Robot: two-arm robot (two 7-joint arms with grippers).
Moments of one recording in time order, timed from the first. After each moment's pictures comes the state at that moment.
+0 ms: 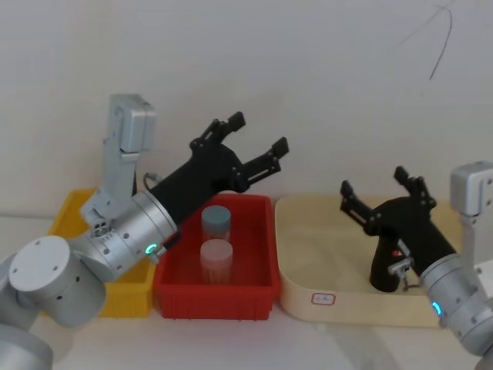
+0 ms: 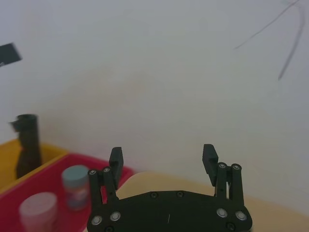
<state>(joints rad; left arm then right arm) -0.59 0.15 0.40 -1.36 -0.53 -0.11 -0.59 0.23 0.21 -0.12 -1.65 0.15 0.05 0.21</state>
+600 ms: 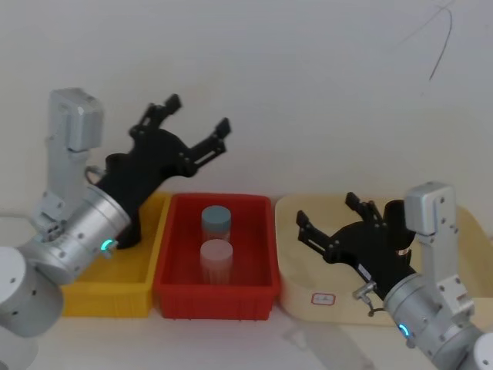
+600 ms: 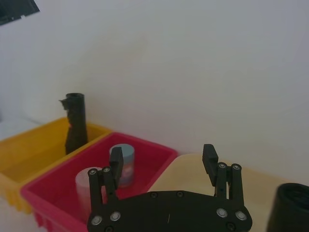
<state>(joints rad) -0.51 0.22 0.33 -1.49 -0.44 -0.15 -0.42 0.22 0.21 -0.20 -1.63 0.19 0.08 0.28</state>
